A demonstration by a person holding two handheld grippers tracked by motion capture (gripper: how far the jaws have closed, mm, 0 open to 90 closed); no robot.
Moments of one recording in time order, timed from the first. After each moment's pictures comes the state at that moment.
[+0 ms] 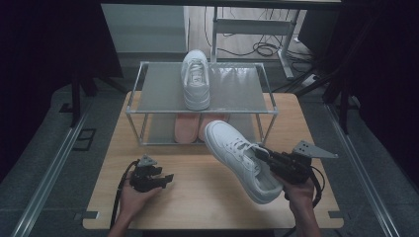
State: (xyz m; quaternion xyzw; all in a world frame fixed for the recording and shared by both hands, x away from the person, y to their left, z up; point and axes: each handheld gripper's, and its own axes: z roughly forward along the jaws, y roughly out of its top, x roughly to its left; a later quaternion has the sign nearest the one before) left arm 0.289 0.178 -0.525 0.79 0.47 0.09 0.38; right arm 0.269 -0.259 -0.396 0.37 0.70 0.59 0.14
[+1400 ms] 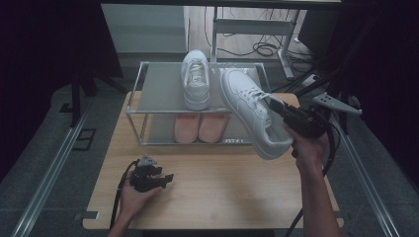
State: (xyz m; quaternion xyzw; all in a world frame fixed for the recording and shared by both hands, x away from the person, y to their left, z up) left arm 0.290 0.178 -0.526 0.79 0.48 0.09 0.38; right arm 0.332 -0.271 -0.305 0.40 0.64 0.62 0.20
